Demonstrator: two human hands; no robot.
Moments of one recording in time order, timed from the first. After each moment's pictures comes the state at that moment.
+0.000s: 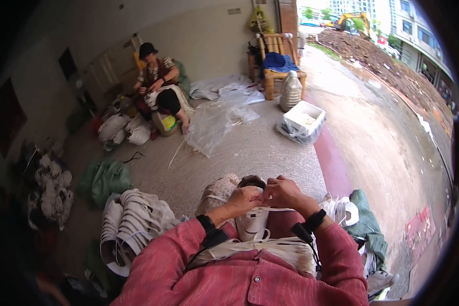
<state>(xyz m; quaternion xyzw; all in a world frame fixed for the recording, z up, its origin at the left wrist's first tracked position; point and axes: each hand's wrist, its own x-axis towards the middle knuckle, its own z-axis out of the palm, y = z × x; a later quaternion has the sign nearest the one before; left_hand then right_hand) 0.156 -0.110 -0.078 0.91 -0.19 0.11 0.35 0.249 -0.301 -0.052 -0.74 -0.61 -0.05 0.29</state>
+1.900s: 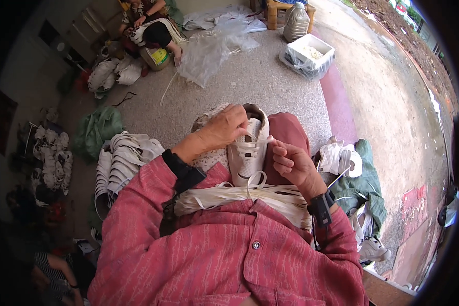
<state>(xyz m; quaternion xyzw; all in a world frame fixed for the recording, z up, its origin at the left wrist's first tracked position) 0.154 -0.086 -0.034 0.94 -0.21 0.11 0.23 0.190 -0.337 -0.089 -0.09 0.01 0.57 0.82</state>
